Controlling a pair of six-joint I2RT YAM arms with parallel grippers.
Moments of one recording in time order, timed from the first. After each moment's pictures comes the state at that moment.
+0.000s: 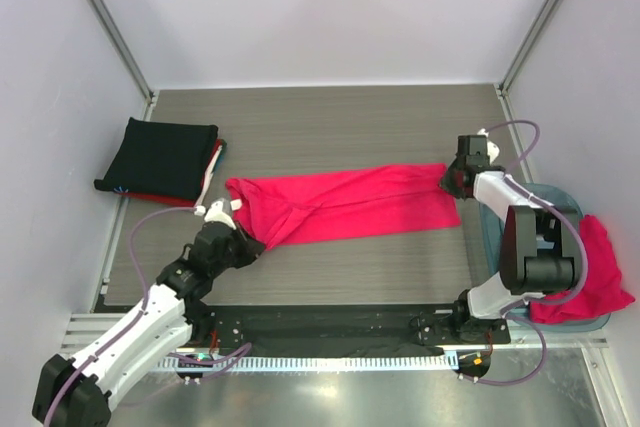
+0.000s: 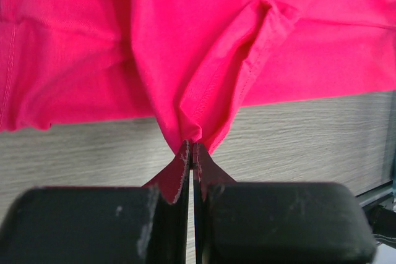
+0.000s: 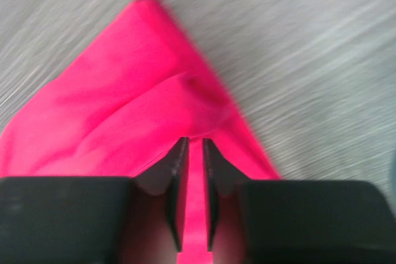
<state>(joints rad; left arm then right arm) -0.53 0.61 0.24 -0.24 -0.04 -0.82 -0.05 1.55 0.87 -0.26 0.11 0.59</state>
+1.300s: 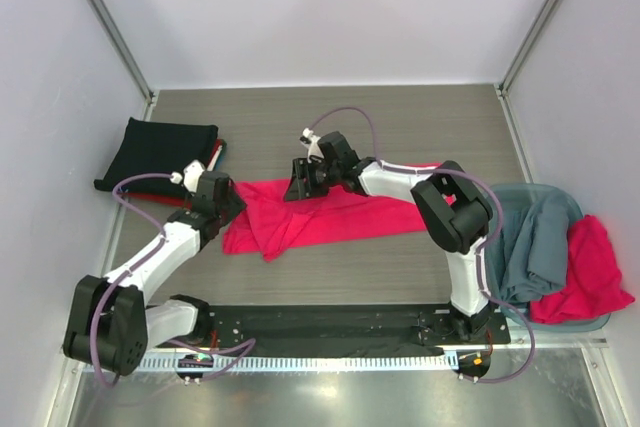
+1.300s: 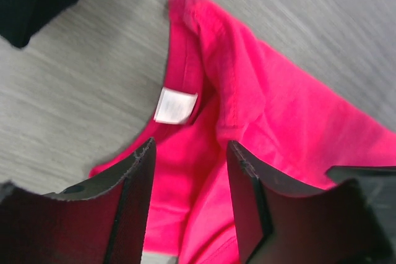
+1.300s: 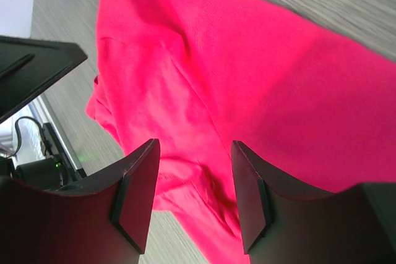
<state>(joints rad) -0.28 1.15 0.58 -0.24 -0.29 -0.86 0.69 2.02 1.30 0.03 -0.47 0.52</state>
